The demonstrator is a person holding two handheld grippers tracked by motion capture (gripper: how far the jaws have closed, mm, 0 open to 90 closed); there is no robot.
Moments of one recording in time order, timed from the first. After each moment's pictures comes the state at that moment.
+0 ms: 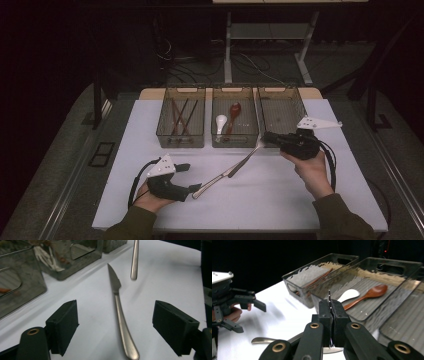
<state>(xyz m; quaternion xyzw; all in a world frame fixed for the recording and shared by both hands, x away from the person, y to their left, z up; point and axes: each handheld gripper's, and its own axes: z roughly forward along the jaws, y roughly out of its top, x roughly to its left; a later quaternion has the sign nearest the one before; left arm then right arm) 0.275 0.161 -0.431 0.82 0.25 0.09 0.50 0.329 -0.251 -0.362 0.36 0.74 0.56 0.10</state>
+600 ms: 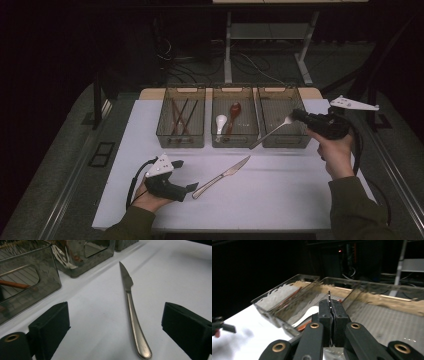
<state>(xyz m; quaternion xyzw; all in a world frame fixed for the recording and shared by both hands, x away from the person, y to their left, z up) 0.276 0.162 -0.430 0.82 0.27 0.12 0.49 0.357 -0.317 -0.330 0.42 0.69 0.57 0.16</state>
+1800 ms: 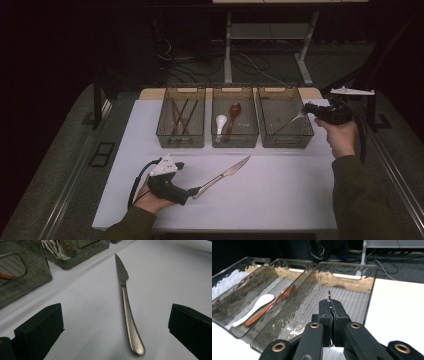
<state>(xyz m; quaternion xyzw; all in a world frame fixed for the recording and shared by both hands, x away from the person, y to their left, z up) 0.276 0.156 -0.433 0.83 0.28 0.09 0.47 0.417 -0.353 -0.352 0.51 0.70 0.46 0.19</state>
